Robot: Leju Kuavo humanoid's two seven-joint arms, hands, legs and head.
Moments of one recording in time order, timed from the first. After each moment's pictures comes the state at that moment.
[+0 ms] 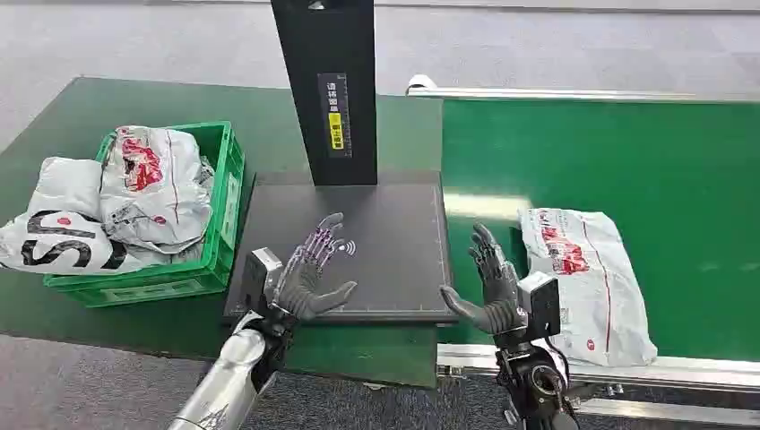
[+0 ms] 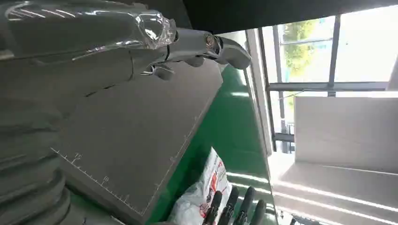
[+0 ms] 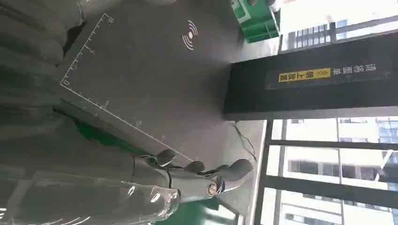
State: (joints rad) left arm -0.37 -0.16 -0.36 -0.96 0.05 -0.29 -0.48; right arm -0.15 0.07 0.16 -1.25 -0.01 0.11 -0.40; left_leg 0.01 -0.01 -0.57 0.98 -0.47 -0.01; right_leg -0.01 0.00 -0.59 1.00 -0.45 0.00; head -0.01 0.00
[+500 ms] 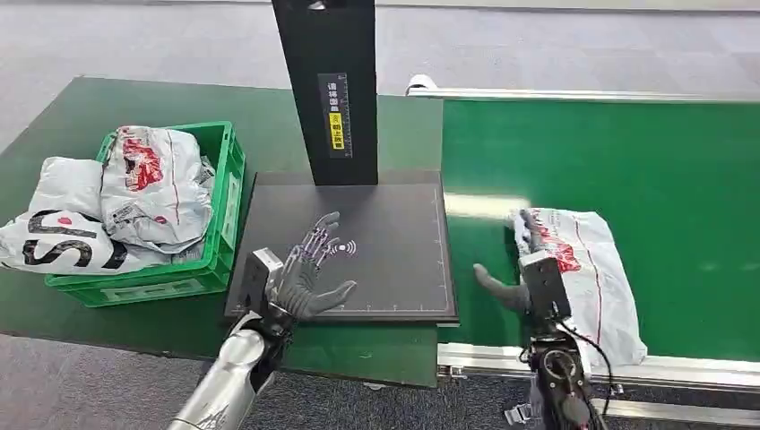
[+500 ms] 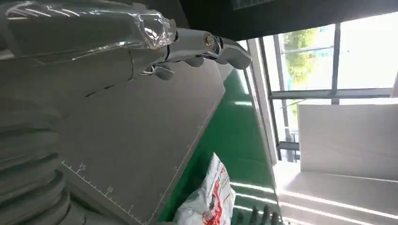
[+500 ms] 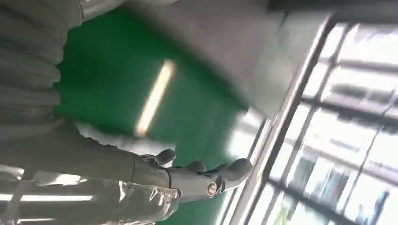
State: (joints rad) left arm -0.36 -0.16 -0.36 -0.98 0.02 -0.25 -0.47; right arm -0.24 0.00 0.07 -1.23 0.36 -0.22 -0.27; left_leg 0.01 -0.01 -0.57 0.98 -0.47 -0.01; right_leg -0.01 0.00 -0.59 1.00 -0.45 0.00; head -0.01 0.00
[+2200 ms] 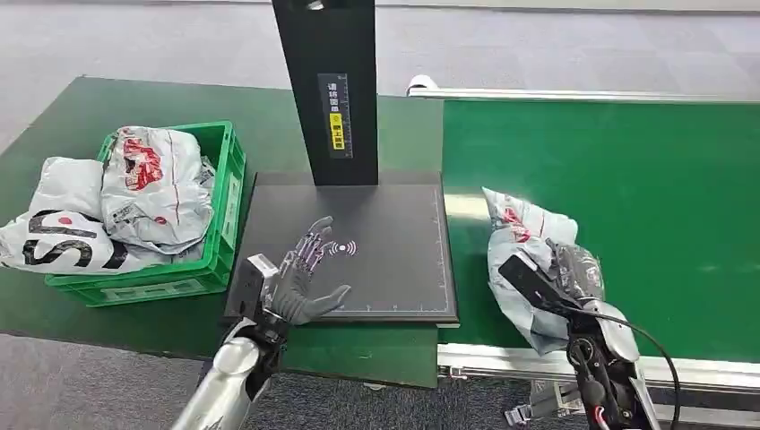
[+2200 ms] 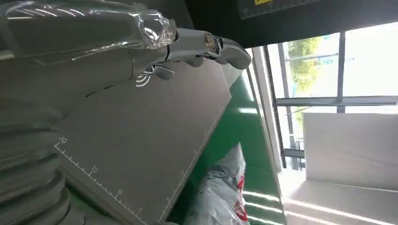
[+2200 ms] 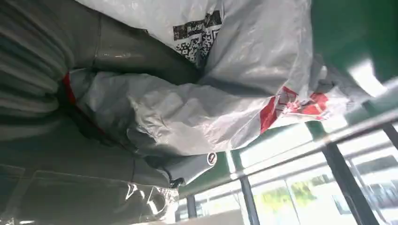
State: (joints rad) left arm -0.32 -0.17 -0.32 -1.04 -0.02 -0.25 -0.45; right arm -0.30 -0.11 0.02 -1.11 0.96 -0.23 -0.15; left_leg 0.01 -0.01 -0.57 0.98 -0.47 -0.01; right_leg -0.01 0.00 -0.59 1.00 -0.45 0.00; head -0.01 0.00
